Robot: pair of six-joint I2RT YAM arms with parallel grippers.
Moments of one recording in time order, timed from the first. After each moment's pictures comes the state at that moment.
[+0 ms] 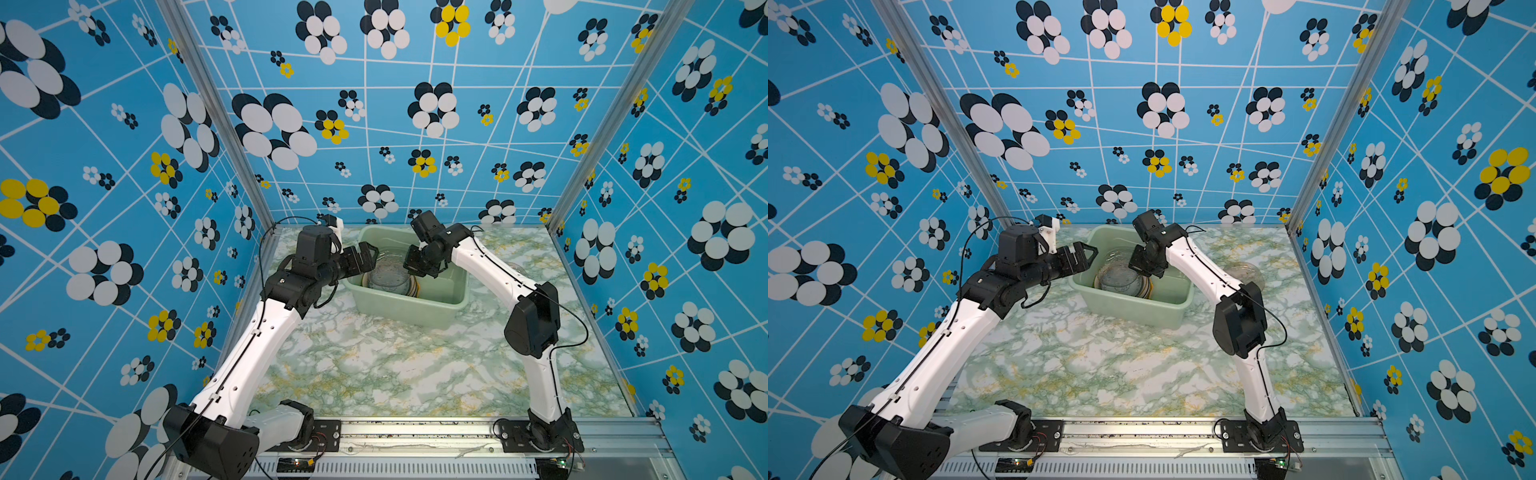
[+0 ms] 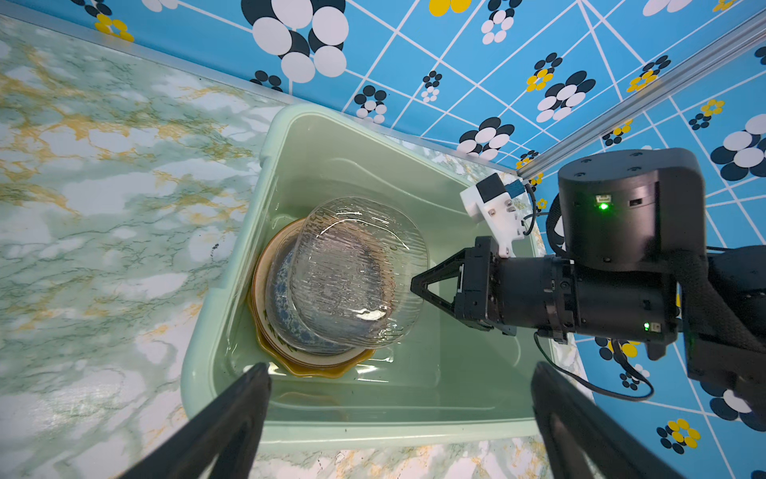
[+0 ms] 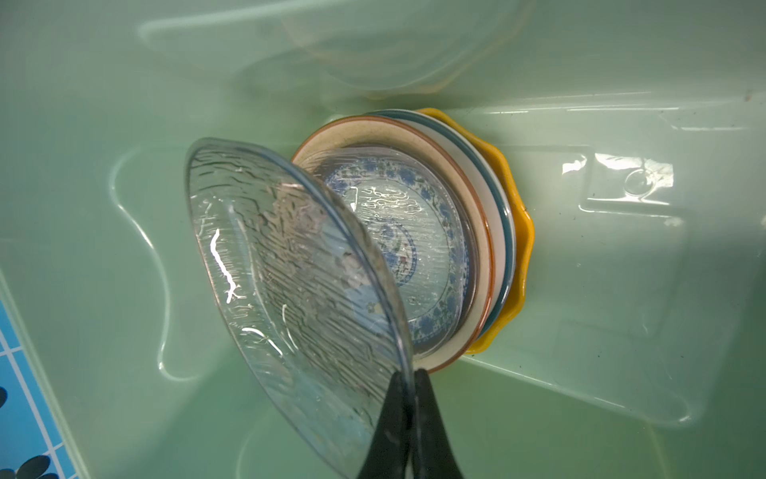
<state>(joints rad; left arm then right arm) -0.33 1.22 1.29 -0.58 0.21 -0.56 0.62 2.15 2.09 -1.03 -0.15 0.88</state>
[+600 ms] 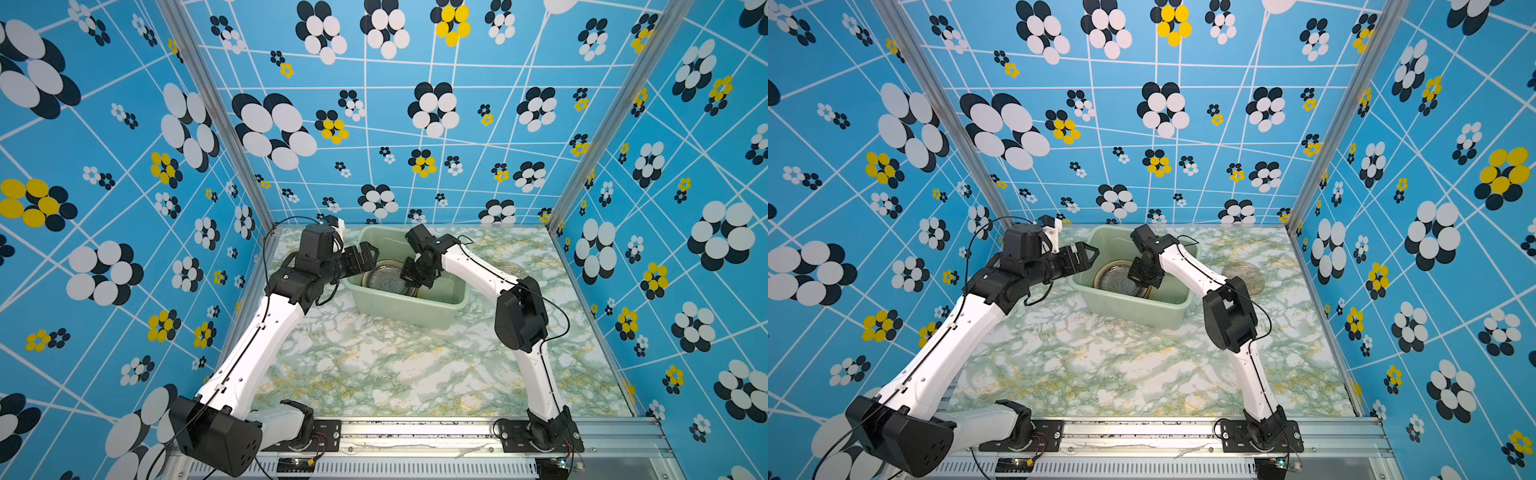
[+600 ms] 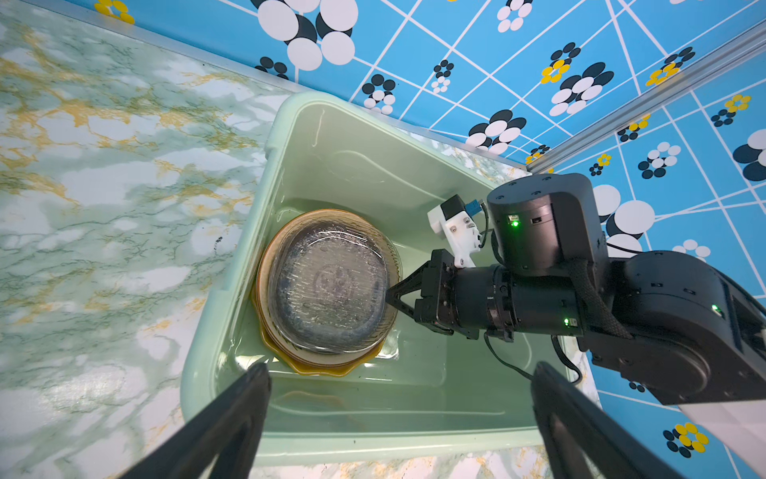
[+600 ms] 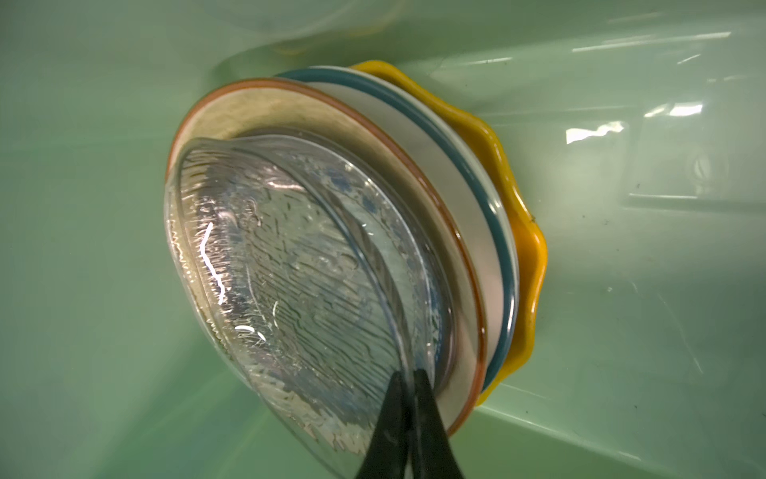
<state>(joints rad) -0.32 1.26 1.29 -0.58 0.21 -0.56 0.62 2.25 2.02 -0.95 -0.19 0.91</state>
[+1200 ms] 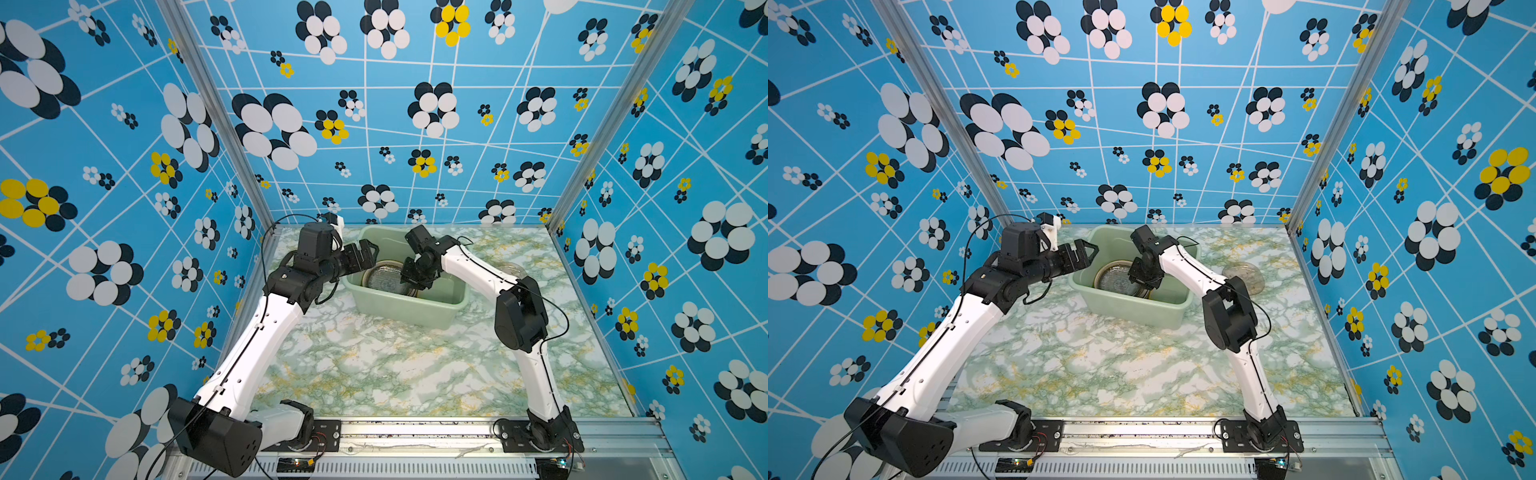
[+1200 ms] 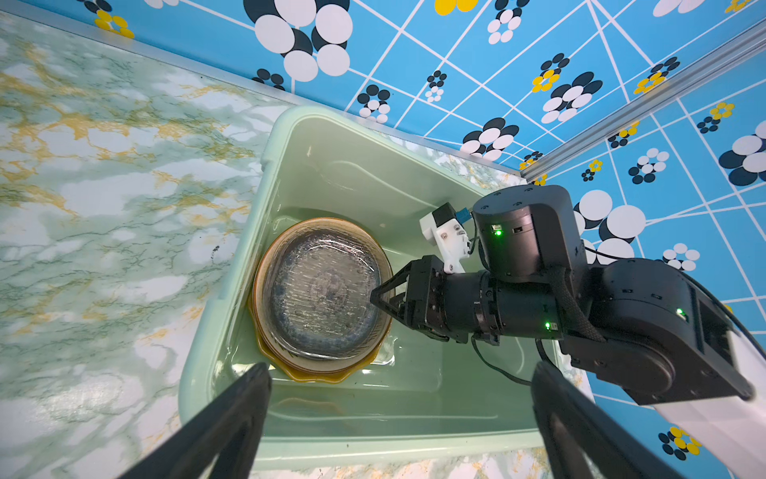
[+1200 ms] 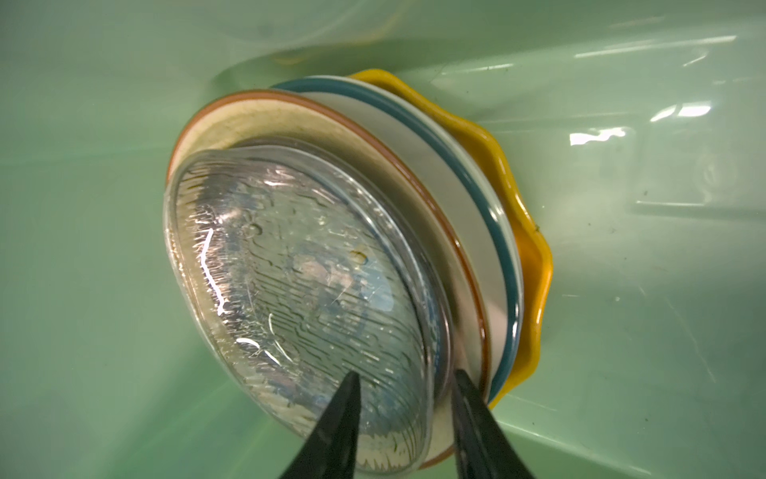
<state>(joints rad) -0.32 1.25 1.32 -0.59 0.21 -0.56 0.62 2.25 2.00 -0.92 -0.18 0.92</state>
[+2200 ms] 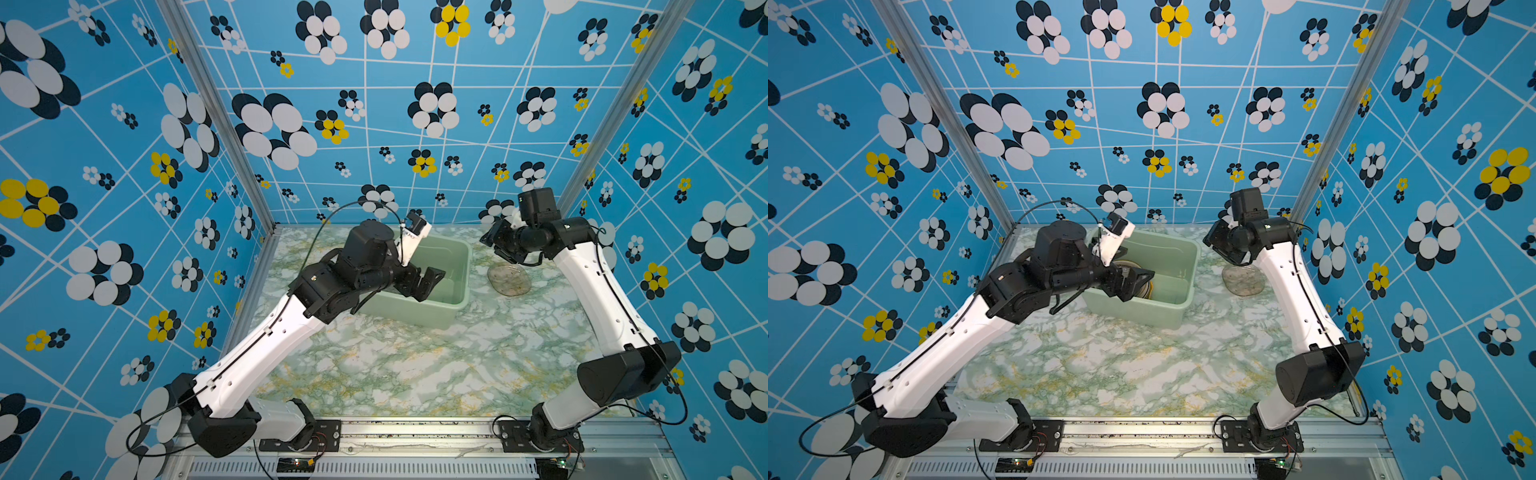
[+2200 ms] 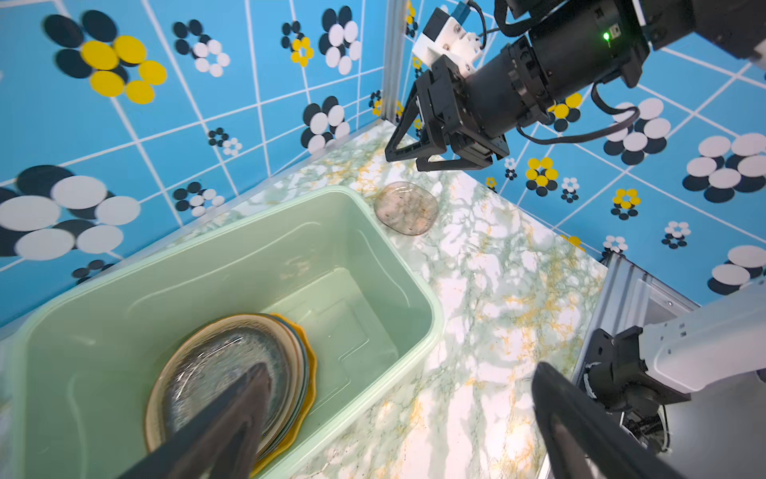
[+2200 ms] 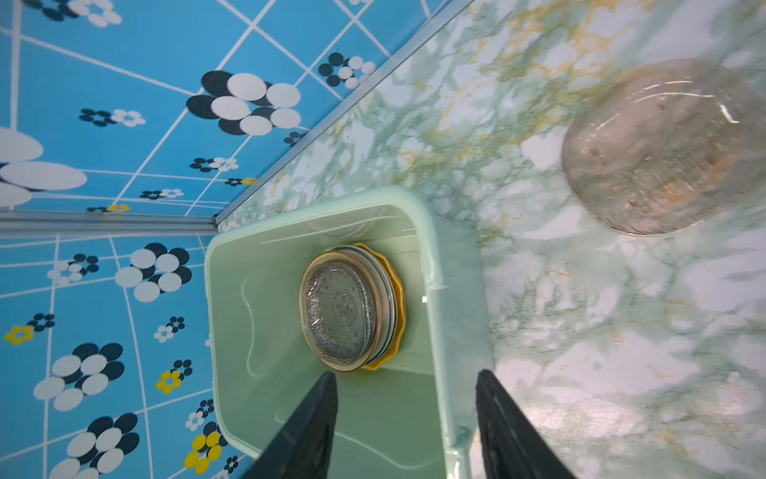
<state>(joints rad) -0.85 1.39 1.66 -0.72 0.12 -0.09 0.18 1.58 1.77 -1.07 -0.15 0.74</state>
